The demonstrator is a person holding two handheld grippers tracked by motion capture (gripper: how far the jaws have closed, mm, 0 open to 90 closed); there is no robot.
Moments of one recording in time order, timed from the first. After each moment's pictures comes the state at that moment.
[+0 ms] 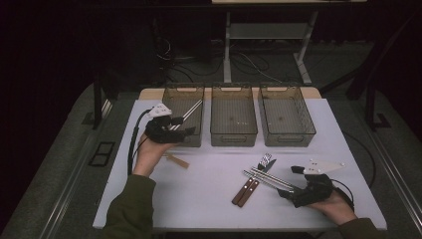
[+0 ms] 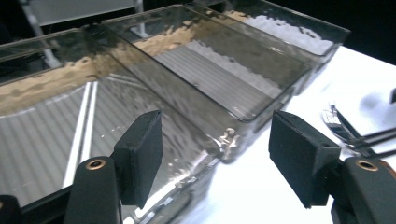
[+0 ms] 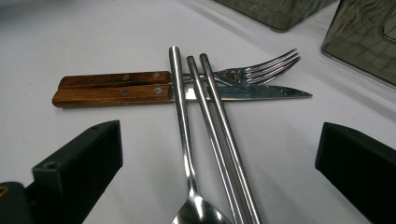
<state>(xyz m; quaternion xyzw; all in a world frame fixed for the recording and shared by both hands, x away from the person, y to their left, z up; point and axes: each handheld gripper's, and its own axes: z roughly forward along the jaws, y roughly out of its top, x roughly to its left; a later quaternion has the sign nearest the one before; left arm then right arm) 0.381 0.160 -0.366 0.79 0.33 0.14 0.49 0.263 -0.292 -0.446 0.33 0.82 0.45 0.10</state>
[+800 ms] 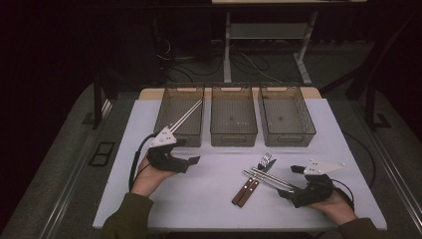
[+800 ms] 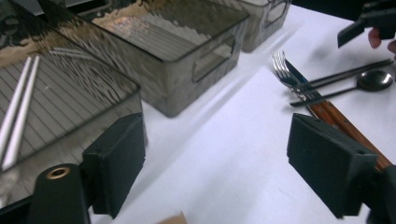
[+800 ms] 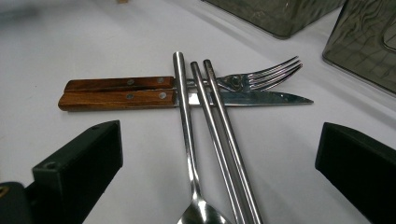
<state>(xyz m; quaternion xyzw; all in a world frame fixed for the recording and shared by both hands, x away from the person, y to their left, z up) 0.319 0.154 -0.393 0.82 0.28 0.13 0.48 0.261 -0.291 -0.443 0.33 0.82 0.45 0.11</state>
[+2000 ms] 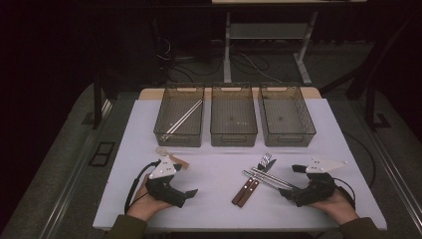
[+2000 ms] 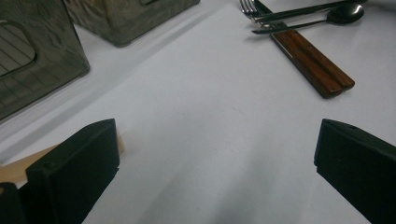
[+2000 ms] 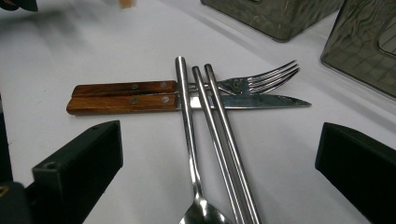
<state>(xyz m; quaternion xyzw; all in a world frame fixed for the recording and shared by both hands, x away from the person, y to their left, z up) 0.271 0.159 -0.435 0.84 0.27 0.10 0.45 0.262 -0.294 -0.437 0.33 0.82 0.45 0.10</state>
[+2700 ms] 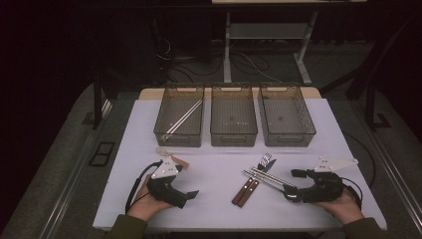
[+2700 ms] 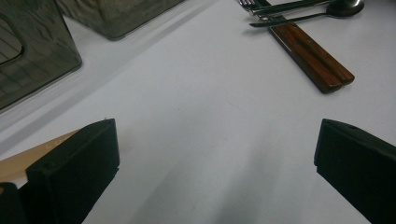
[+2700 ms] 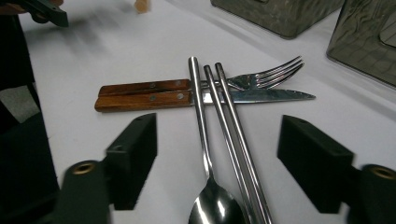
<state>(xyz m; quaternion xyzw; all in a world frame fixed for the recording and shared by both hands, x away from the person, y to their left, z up) 0.272 0.155 -0.436 0.85 0.26 0.09 0.45 0.256 -0.311 -0.424 0.33 0.82 0.46 0.06</state>
